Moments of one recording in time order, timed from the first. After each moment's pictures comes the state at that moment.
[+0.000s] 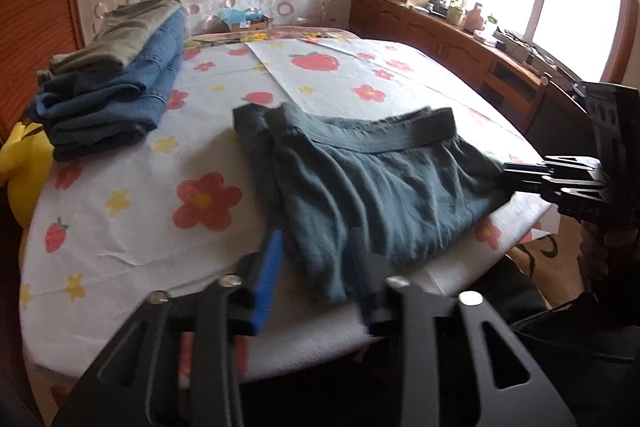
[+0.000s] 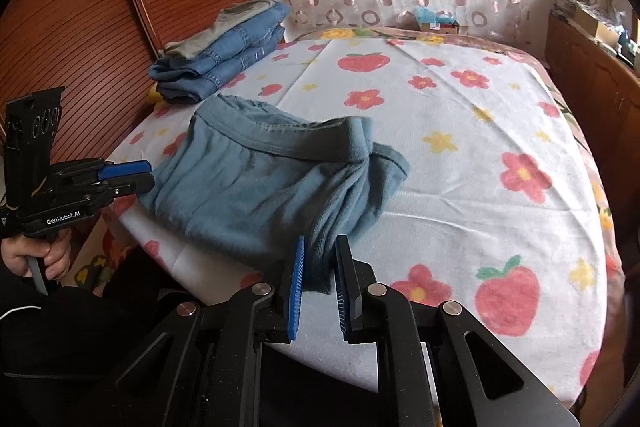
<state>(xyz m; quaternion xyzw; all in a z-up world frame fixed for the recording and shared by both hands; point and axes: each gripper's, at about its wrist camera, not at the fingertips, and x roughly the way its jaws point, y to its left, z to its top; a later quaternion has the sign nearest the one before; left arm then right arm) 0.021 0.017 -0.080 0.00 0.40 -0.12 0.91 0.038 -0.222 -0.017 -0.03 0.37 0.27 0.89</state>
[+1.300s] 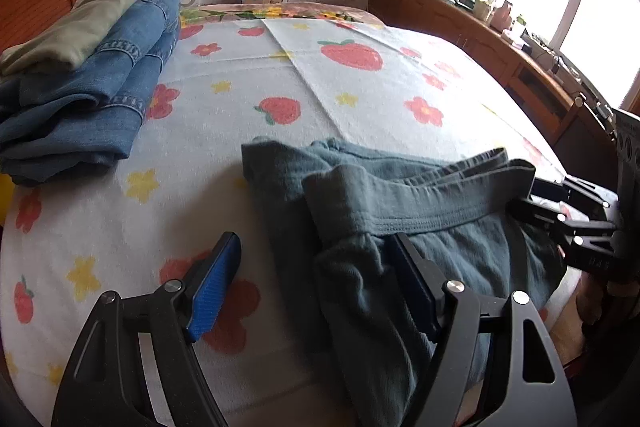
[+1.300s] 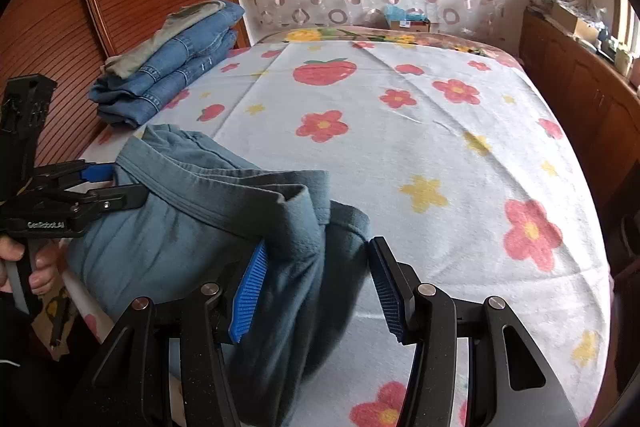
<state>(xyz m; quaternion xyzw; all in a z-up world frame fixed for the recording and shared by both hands) 0.117 0.023 -0.104 -0.03 0.45 -0.11 0.88 0.103 -0.196 -0.034 -0.03 0.38 0.22 0.90</state>
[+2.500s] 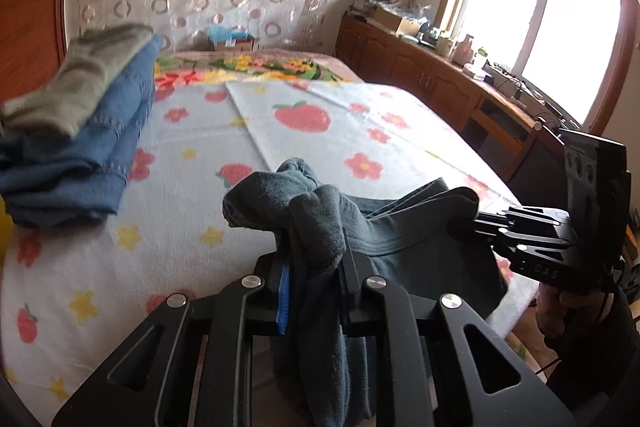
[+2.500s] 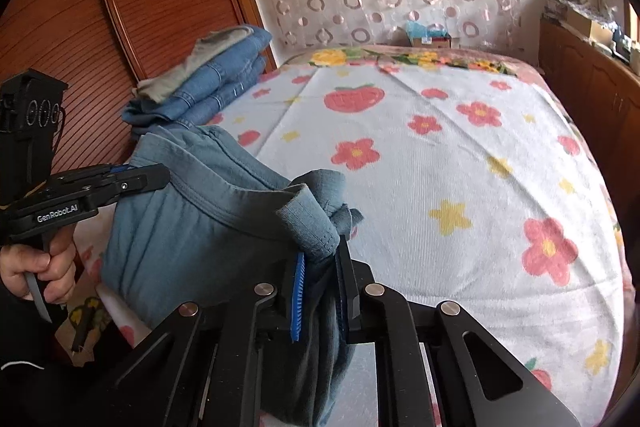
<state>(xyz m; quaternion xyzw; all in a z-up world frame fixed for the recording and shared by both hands) 0.095 0.008 -0.058 -0.04 0.37 -0.16 0.92 0.091 -0.198 -0.021 0.00 0.34 0.26 0.90</state>
